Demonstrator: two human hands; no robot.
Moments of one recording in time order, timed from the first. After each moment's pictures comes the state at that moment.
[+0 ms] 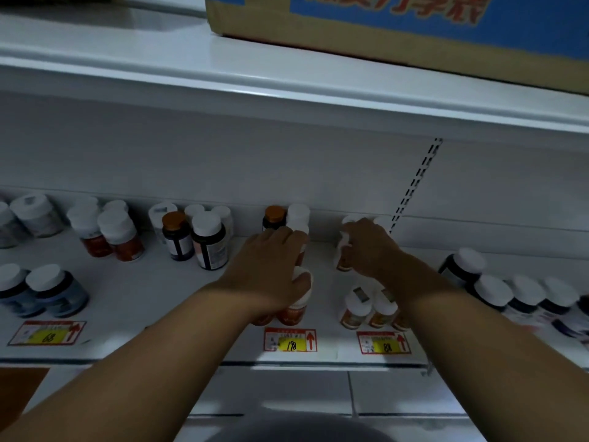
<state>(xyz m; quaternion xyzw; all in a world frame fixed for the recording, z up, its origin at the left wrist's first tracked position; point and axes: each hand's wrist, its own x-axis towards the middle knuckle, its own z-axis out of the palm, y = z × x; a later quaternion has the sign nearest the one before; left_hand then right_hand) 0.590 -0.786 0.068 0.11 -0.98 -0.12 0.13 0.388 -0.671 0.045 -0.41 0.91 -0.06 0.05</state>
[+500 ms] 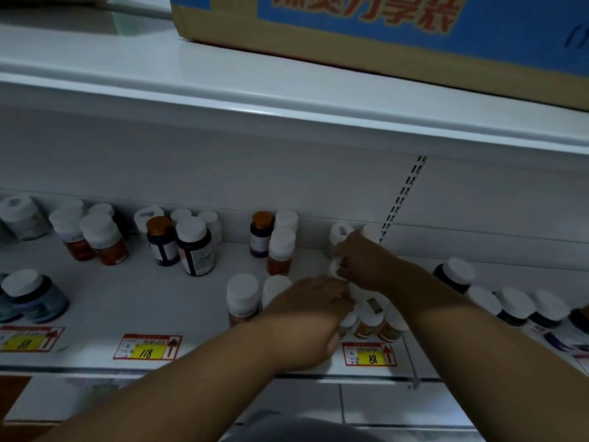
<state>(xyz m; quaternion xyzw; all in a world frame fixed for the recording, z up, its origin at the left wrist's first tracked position) 0.564 -0.722 0.036 -0.08 -0.98 -0.10 0.12 0.367 -0.657 0.045 -0.48 0.87 0.00 0.11</state>
